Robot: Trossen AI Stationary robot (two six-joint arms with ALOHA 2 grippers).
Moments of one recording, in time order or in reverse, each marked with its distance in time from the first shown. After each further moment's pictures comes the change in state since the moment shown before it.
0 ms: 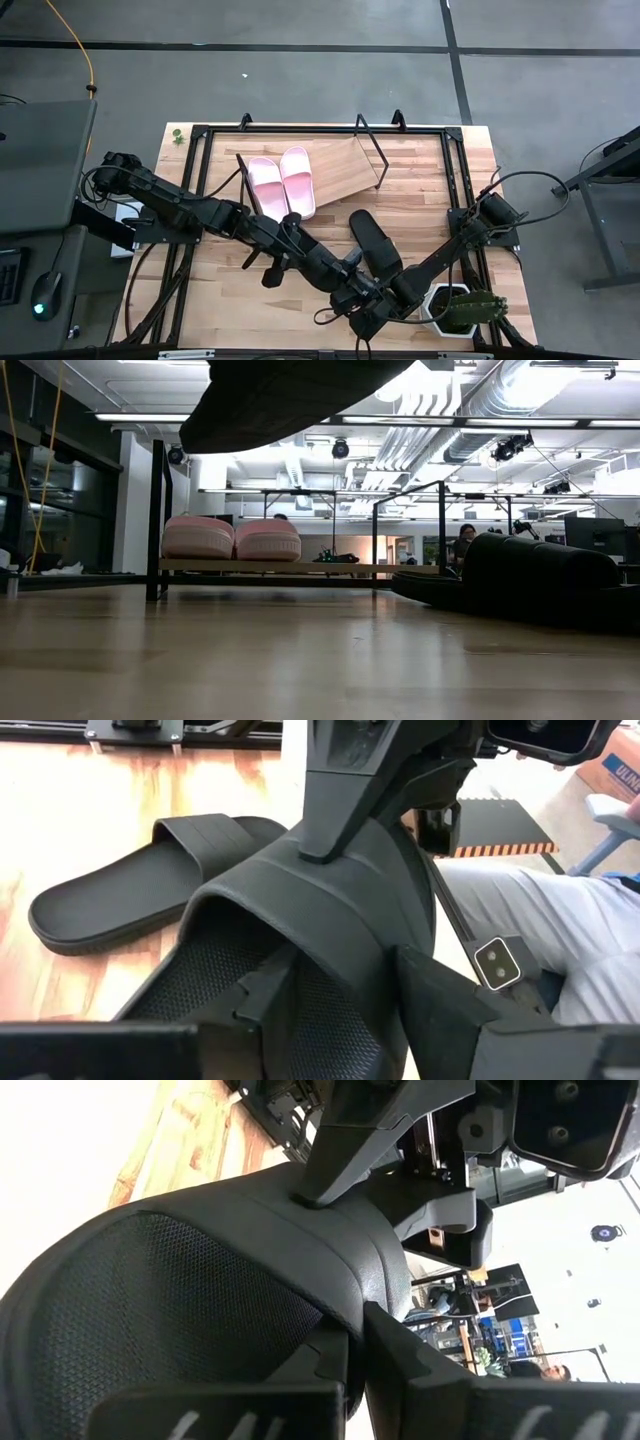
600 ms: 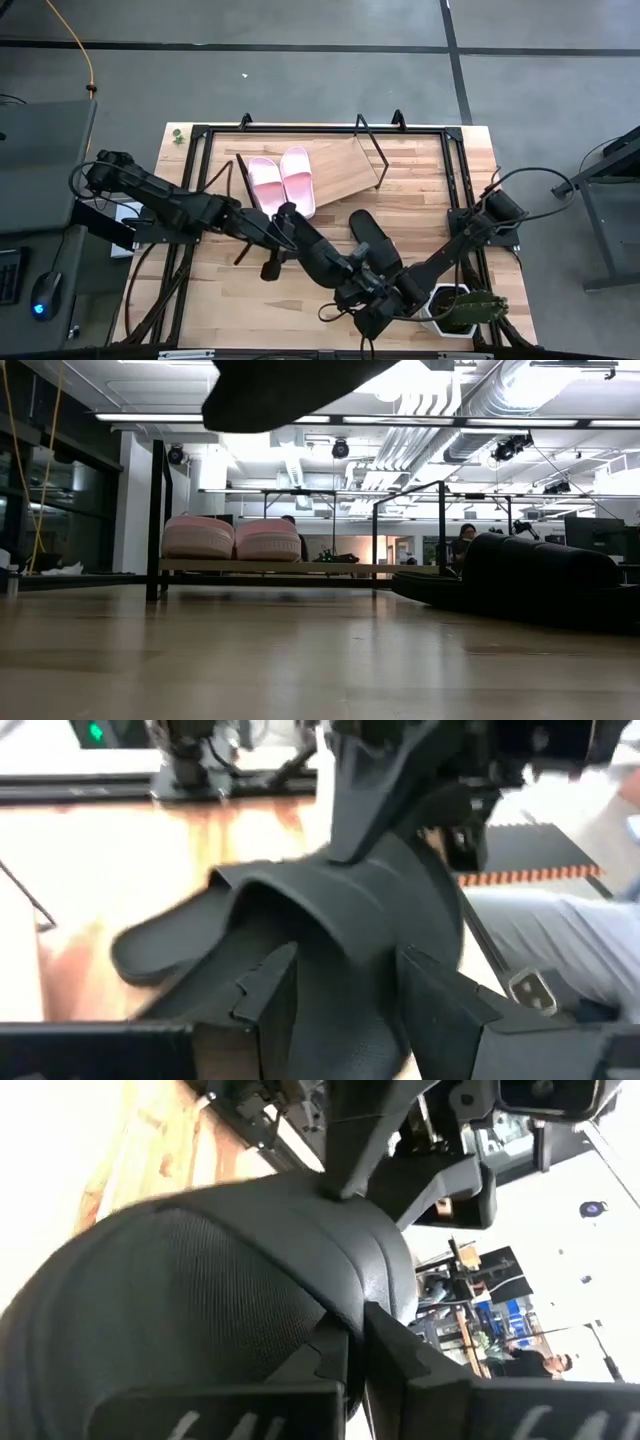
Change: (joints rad) left arm 0.002 -0.070 0.001 -0.002 -0.103 0.059; right arm 0.015 -0.040 0.003 -0.053 0.038 0.081
